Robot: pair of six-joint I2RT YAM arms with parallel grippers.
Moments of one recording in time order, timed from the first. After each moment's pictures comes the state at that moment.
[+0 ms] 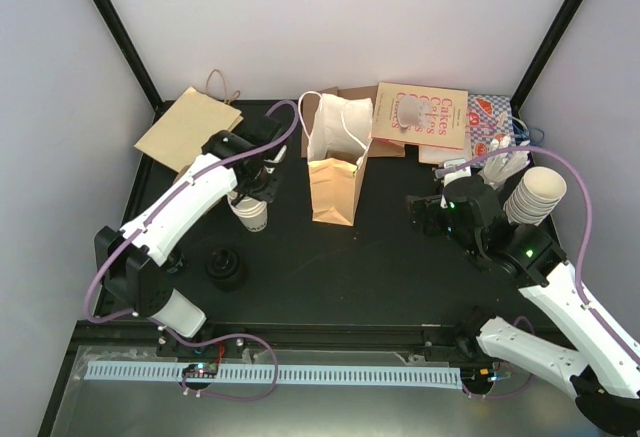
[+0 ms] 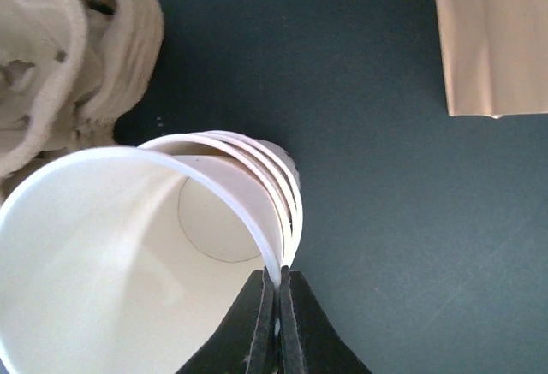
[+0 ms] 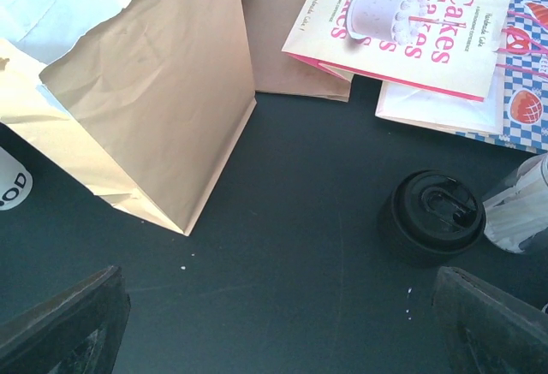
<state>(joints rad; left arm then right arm) -0.54 1.54 1.50 -1.22 -0.22 -0.20 0.72 0.83 1.10 -0.93 0.37 0.35</state>
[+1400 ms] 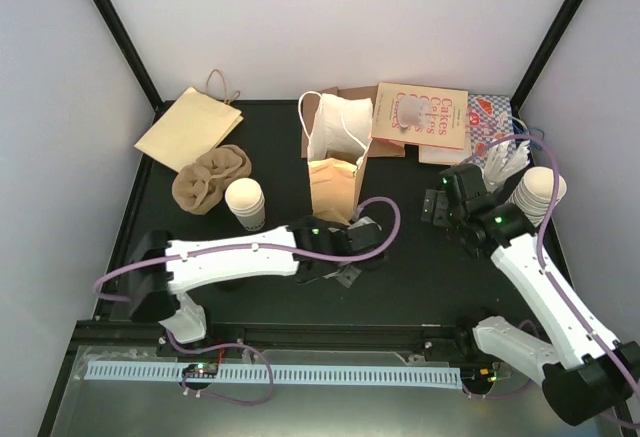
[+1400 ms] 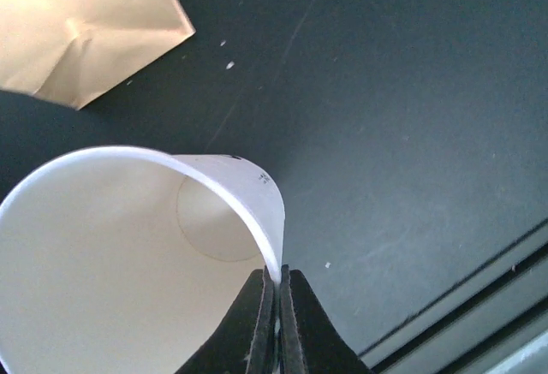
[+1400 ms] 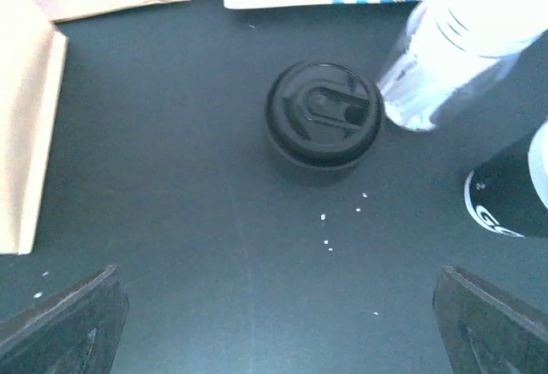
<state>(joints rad) -1.29 1.56 1.39 -1.05 -0.33 -0.58 0.45 0.96 0.96 -0.92 0.35 0.45</state>
